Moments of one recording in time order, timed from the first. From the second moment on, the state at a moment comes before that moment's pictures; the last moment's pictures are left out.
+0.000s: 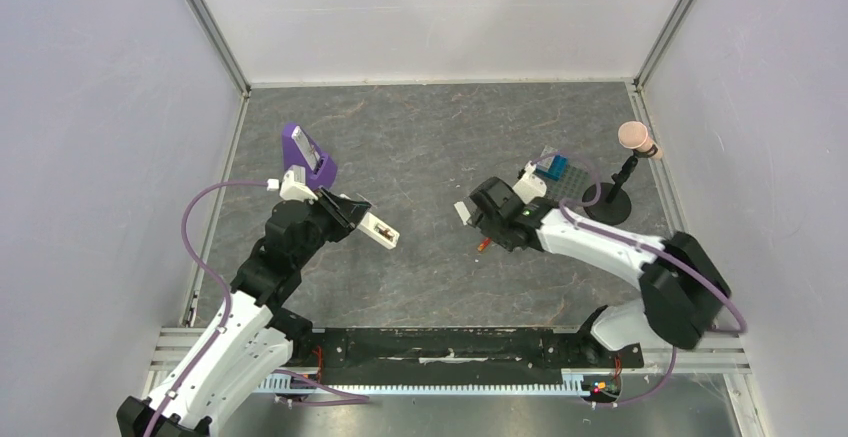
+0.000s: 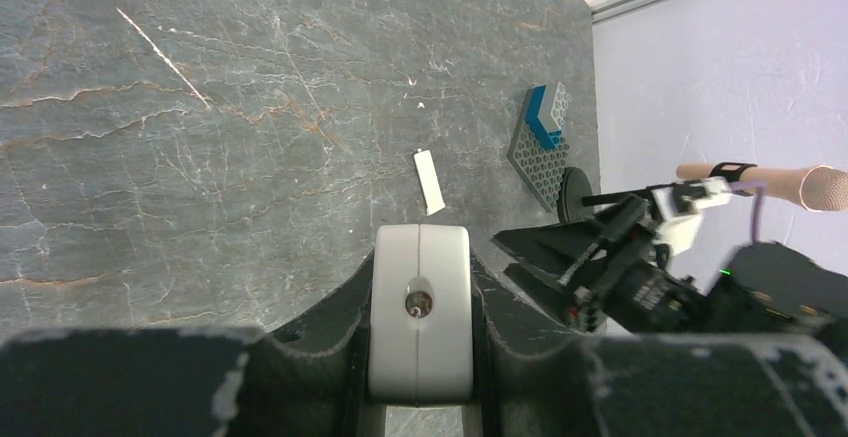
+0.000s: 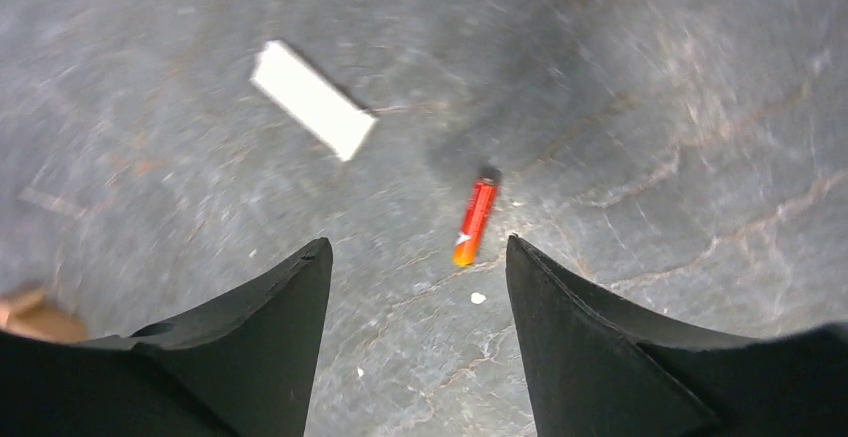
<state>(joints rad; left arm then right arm) -0.43 0.62 0.52 -0.23 -0.02 -0.93 0.77 1.48 0.90 -0.56 0.41 1.36</state>
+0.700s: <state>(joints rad) -0.40 0.62 0.52 -0.25 -0.02 -0.92 0.76 1.46 0.91 -0.46 -0.01 -0.45</state>
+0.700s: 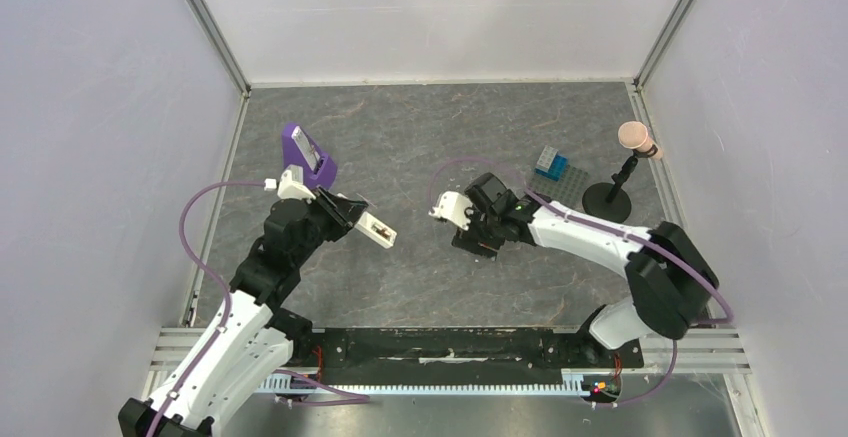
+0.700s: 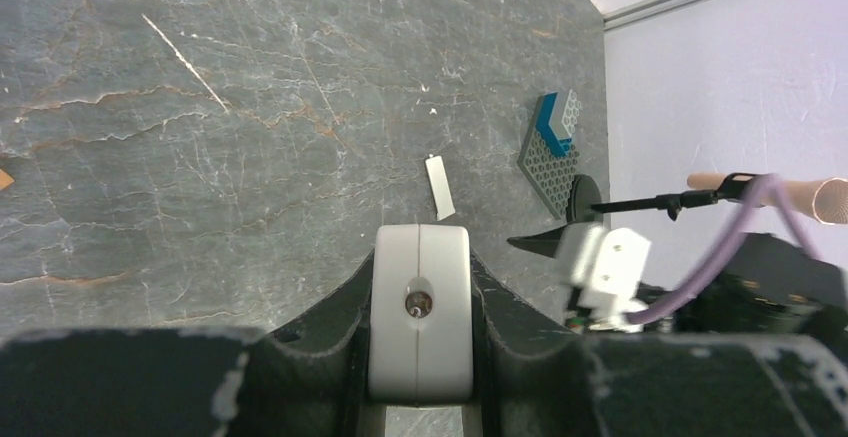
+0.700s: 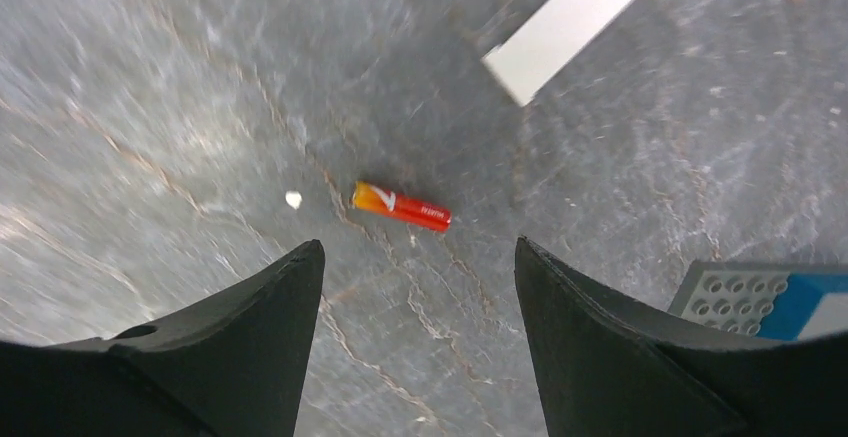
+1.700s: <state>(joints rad) -0.34 0.64 0.53 -0.25 0.04 -0.91 0.69 1.72 1.05 -0.63 -0.19 -0.90</state>
